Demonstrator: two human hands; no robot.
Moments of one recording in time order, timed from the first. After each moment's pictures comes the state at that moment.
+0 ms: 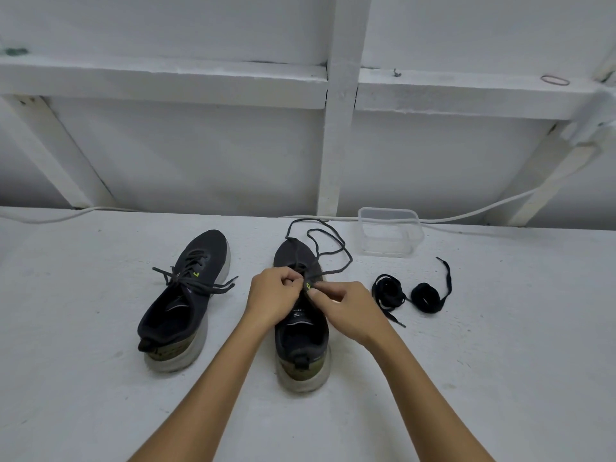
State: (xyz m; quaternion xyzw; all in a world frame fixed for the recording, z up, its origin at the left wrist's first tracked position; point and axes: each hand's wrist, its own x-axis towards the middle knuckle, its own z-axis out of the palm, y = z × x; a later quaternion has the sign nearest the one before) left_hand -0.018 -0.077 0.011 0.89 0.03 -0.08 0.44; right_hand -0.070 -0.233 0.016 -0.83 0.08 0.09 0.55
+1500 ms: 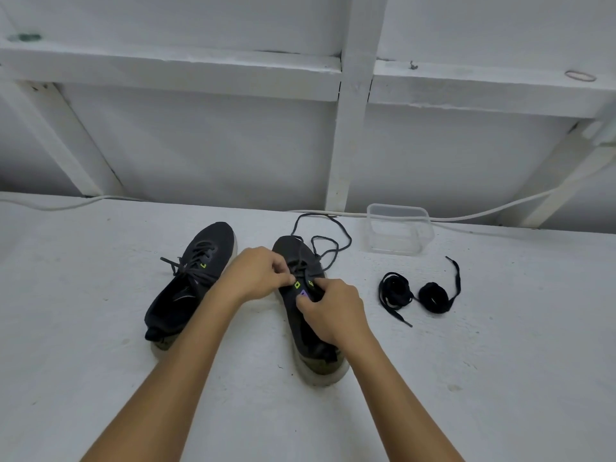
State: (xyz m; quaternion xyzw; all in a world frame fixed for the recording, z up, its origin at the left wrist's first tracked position) left_hand 0.005 -0.033 0.051 0.94 -0.11 -0.18 0.29; right_hand -0.067 -0.188 0.021 -0.91 0.12 0.07 0.38
